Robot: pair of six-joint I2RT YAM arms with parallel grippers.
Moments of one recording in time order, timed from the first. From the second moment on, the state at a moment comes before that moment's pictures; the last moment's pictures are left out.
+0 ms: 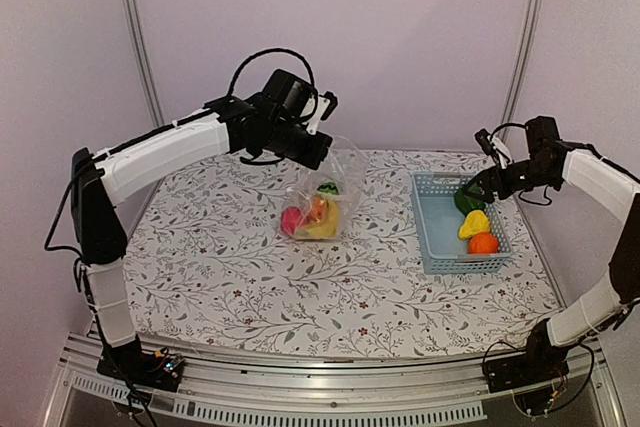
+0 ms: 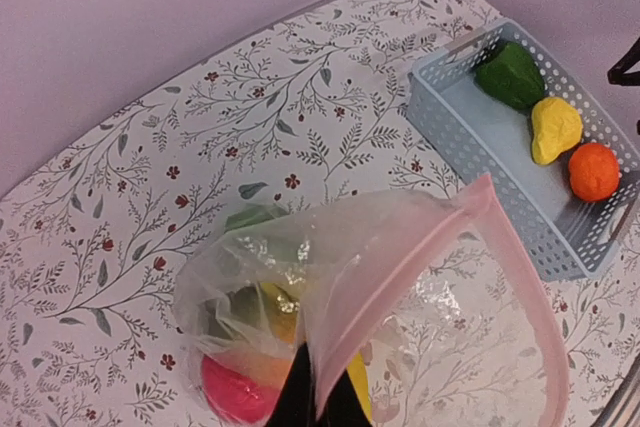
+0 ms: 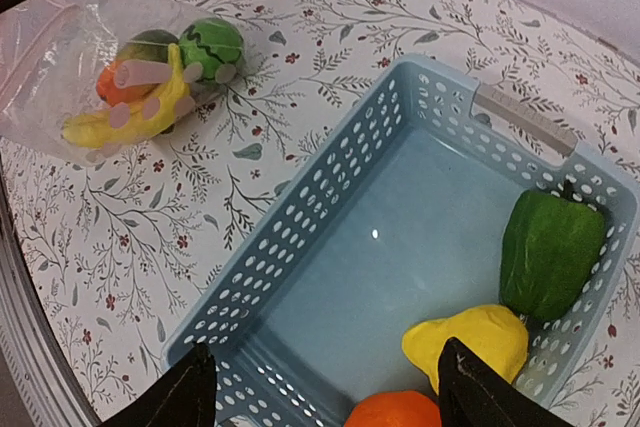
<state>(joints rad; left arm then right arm) -0.80 1.93 1.89 -0.65 -0.12 -0.11 -0.02 1.43 1.15 -0.64 -0.65 -0.39</state>
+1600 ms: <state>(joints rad) -0.84 2.01 1.93 -0.66 -0.06 -0.10 0.10 1.63 1.07 -0.85 -0.14 -0.53</state>
